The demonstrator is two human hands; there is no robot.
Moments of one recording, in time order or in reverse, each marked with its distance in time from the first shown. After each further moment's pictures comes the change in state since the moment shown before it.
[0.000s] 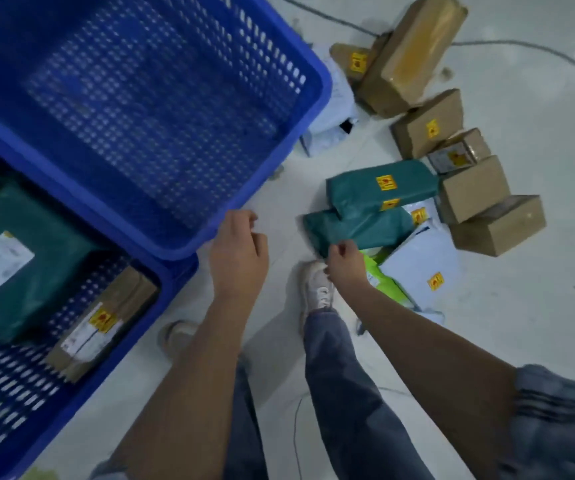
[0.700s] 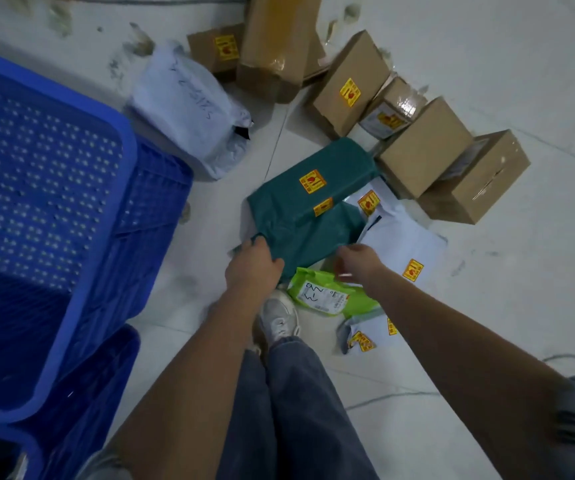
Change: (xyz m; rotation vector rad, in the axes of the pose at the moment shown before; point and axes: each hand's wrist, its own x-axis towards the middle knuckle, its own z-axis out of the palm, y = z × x) left_hand 0.076 0.113 0.218 0.474 -0.777 -0.073; right_hand 0.187 0.082 -0.135 0.376 -0.182 0.434
